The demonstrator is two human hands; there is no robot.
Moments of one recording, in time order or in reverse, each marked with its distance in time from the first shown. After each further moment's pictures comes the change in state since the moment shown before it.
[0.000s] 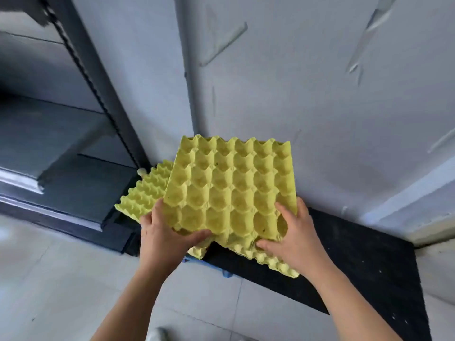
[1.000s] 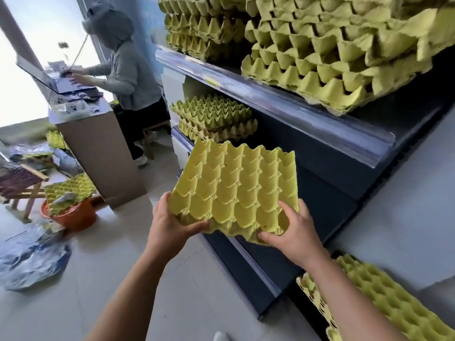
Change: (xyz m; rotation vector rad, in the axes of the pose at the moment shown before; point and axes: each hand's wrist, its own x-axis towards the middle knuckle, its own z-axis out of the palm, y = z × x) left_hand 0.169 -0.298 -0.553 -0.161 0.624 0.001; right_hand 0.118 -0.585 0.348 0.018 -0.249 -0.550
